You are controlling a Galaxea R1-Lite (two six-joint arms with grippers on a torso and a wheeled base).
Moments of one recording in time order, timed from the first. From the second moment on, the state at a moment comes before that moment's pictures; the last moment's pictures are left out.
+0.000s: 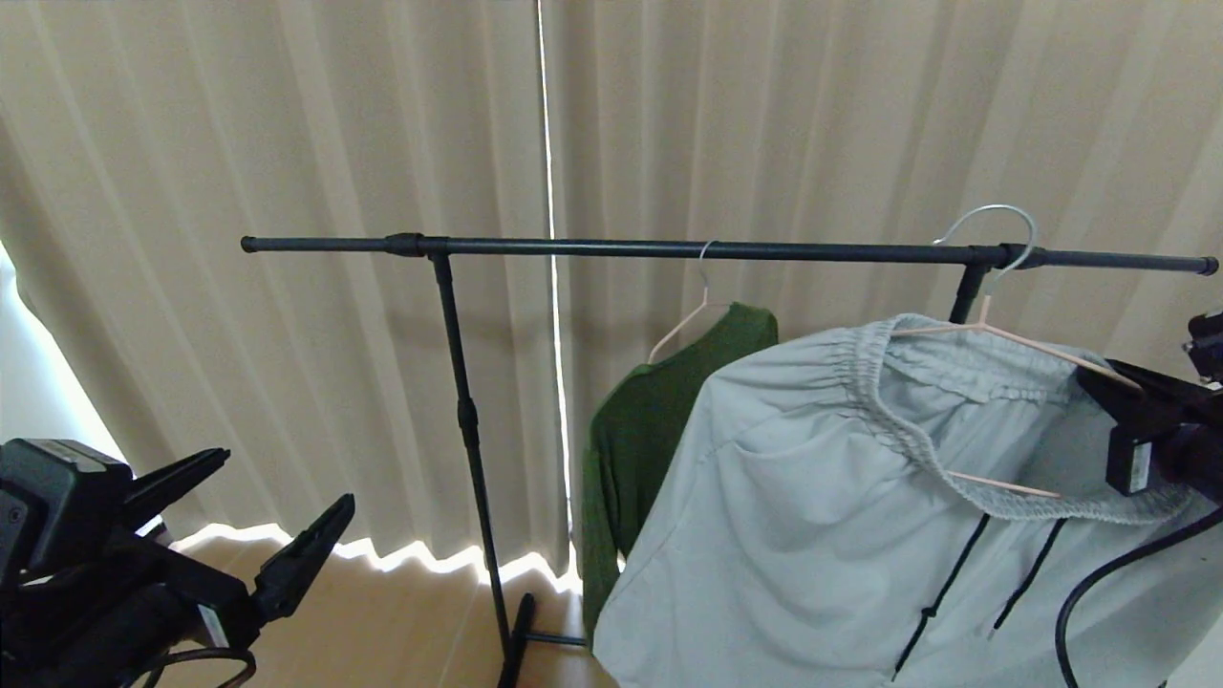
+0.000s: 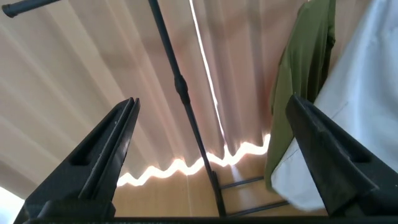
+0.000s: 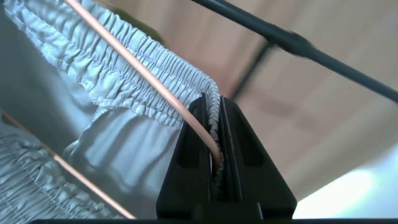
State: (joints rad) left arm -0.39 1.18 -0.09 -1.02 0.17 0.23; right arm 0.01 1.28 -0.38 -0.82 -0.06 -0.35
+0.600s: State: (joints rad) left arm -0.37 1.17 -0.08 -1.02 0.17 0.23; right arm -0.14 1.22 -0.27 -0.82 -0.20 -0.43
